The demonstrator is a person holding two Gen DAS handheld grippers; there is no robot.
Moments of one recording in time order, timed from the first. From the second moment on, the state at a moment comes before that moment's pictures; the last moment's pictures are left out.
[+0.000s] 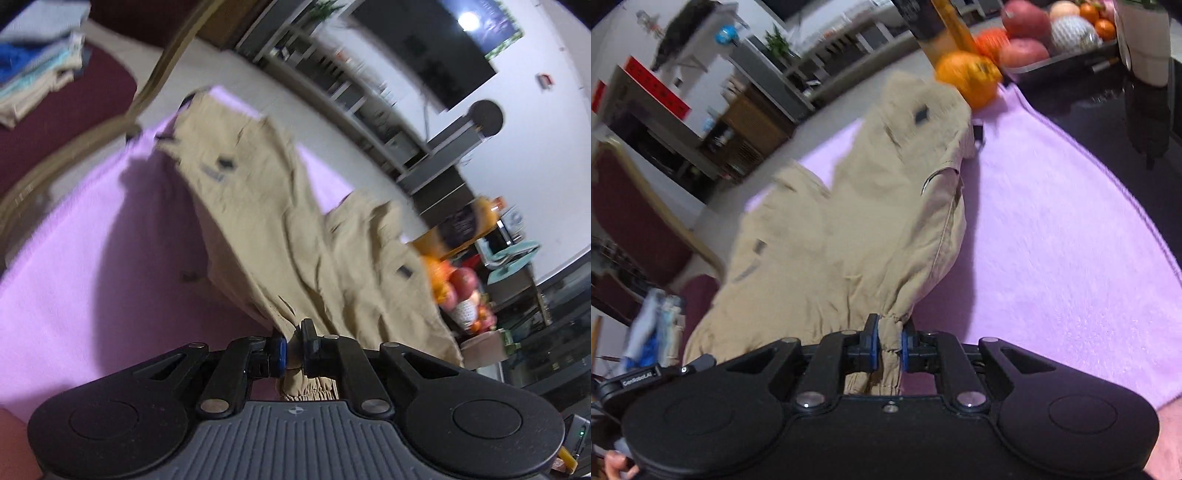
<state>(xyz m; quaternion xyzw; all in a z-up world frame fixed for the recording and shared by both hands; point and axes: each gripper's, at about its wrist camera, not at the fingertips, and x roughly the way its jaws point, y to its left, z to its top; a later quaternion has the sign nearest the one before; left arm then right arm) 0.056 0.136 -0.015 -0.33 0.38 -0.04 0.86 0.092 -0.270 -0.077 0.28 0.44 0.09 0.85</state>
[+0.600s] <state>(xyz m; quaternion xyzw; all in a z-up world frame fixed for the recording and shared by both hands) 0.016 0.138 -0.060 -0.20 0.45 0.01 0.87 0.077 -0.268 -0.110 0.13 0.50 0.01 0.85</state>
